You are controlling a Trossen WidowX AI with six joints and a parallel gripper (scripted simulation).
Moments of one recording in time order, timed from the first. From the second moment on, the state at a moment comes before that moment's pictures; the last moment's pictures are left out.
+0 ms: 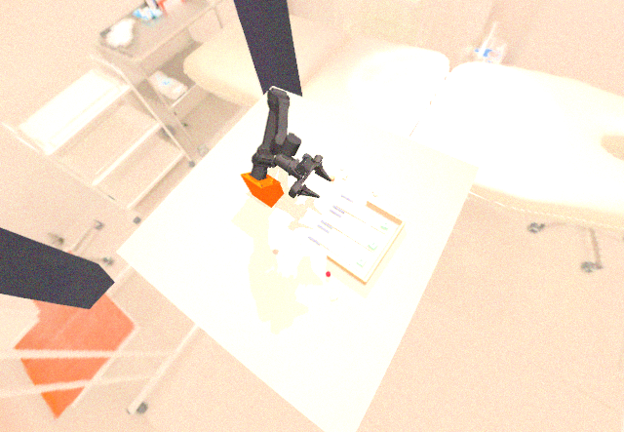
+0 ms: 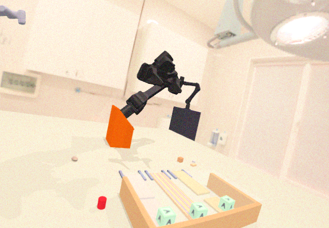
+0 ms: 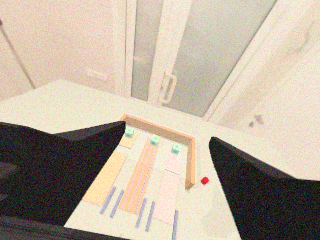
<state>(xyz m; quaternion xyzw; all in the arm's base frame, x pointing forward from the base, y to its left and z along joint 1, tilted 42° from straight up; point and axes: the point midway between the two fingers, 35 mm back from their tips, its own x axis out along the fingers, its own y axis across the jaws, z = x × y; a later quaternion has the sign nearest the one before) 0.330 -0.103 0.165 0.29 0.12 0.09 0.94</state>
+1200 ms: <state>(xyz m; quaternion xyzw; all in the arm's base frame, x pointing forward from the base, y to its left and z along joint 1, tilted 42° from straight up) 0.382 0.024 0.042 0.30 0.54 0.22 0.76</state>
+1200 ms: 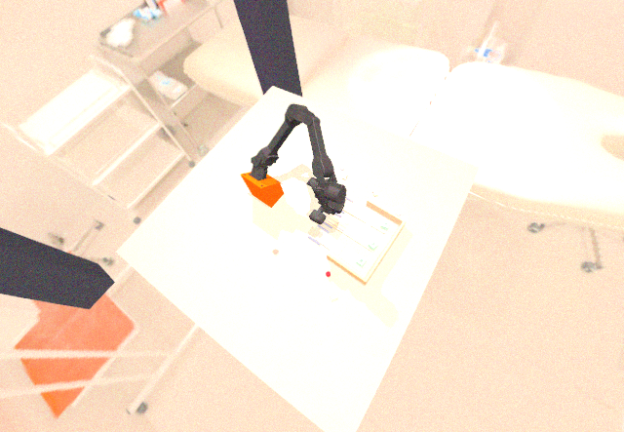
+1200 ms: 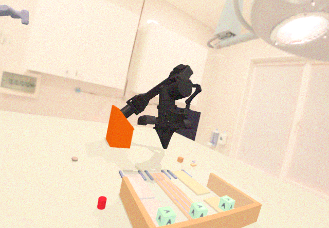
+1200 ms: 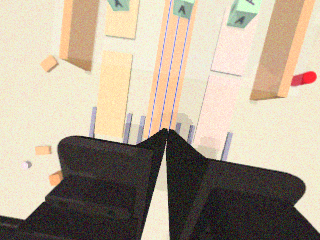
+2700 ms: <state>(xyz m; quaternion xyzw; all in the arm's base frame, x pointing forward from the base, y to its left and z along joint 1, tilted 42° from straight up) 0.388 0.090 -0.008 0.26 0.64 0.25 0.68</state>
